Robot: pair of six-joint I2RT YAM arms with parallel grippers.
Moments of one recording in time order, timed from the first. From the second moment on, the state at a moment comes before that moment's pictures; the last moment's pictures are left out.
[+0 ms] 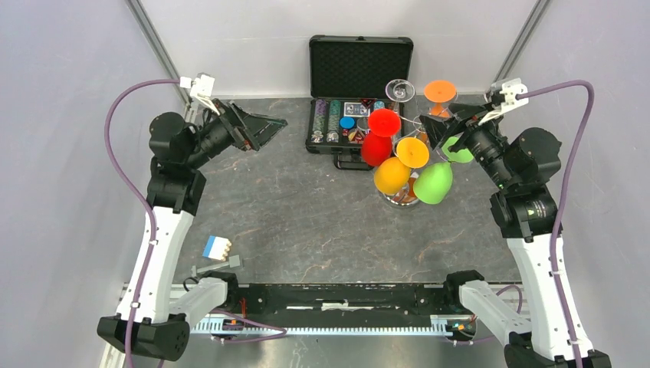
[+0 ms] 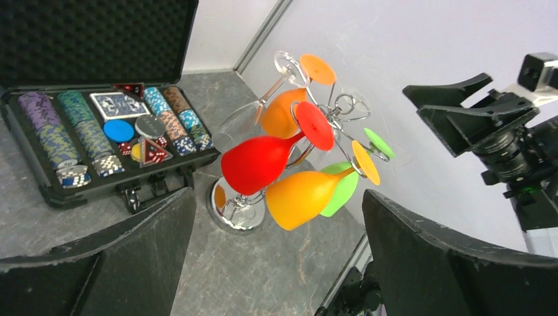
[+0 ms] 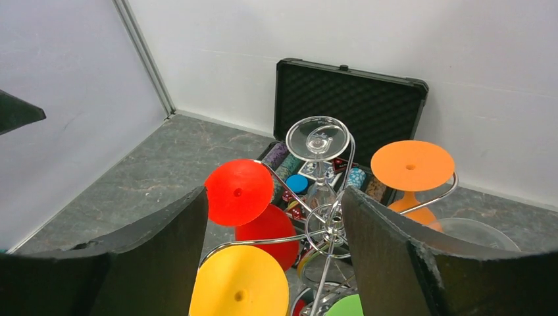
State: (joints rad) left arm -0.13 1.00 1.22 -0.16 0.69 -0.63; right arm 0.16 0.86 1.24 -0.24 -0.31 0.15
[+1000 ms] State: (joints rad) left arm -0.63 1.25 1.06 0.27 0.40 -0.97; right arm 0.16 0.85 1.07 -0.06 -0.38 0.28
